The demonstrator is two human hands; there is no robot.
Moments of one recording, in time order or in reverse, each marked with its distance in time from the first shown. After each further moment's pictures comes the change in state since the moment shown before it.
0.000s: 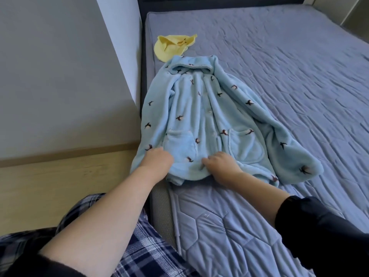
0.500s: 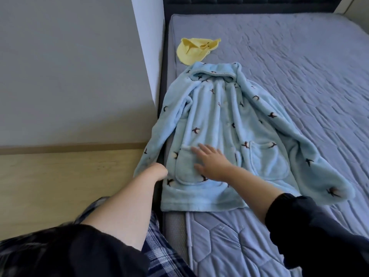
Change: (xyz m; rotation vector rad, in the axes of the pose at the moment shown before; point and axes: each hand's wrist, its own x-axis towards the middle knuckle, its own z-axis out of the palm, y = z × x) left_hand 0.005 -0.037 0.039 -0.868 -0.440 -0.598; right_hand 0.063 -0.031 -0.012 0.401 -0.243 0.101
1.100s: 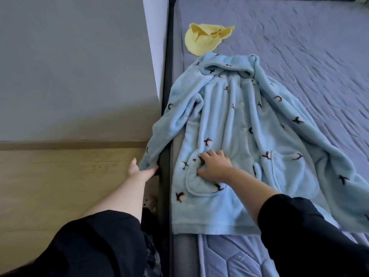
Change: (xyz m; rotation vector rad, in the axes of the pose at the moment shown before) left_hand 0.140 -0.052 -0.011 -2.400 0.112 -0.460; right_hand 0.075 -0.003 0.018 0.017 -0.091 0.195
